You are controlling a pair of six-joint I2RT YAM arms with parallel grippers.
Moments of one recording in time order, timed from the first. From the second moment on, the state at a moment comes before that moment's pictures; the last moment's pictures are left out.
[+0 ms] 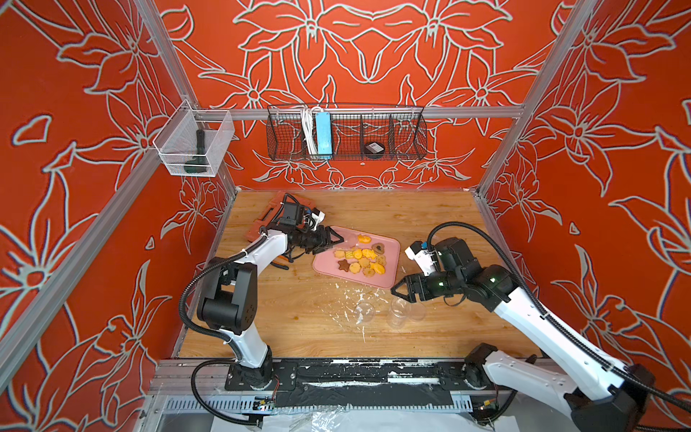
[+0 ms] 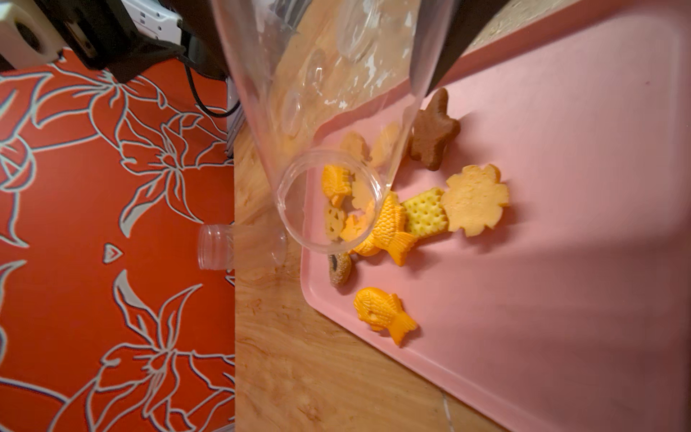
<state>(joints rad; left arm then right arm) -0.15 1.70 1.17 -0.41 0.78 -0.48 0.57 0.99 0.93 -0.83 -0.46 0.43</state>
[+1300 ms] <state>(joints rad) -0.13 0.96 0.69 0.04 1.06 -0.92 0.49 1.09 1.23 -0.84 -0.60 0.49</state>
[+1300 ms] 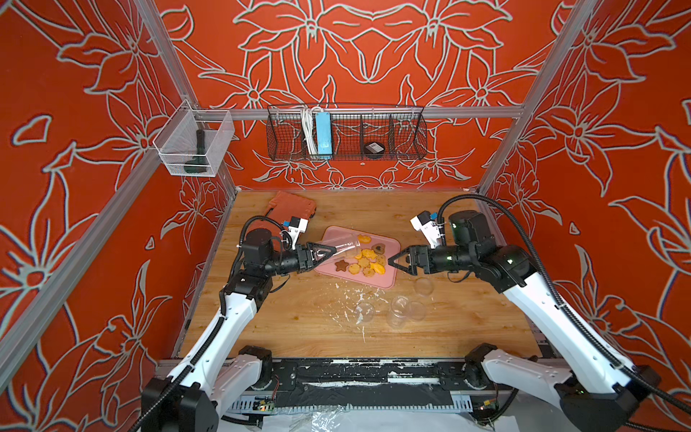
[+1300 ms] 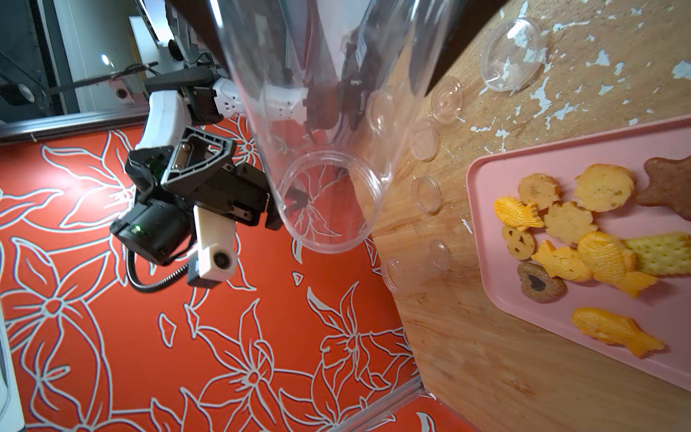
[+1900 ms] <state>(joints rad) -0.17 0.89 0.65 0.21 1.17 -1.03 0.51 1.14 1.14 -0.50 -0.88 0.72</state>
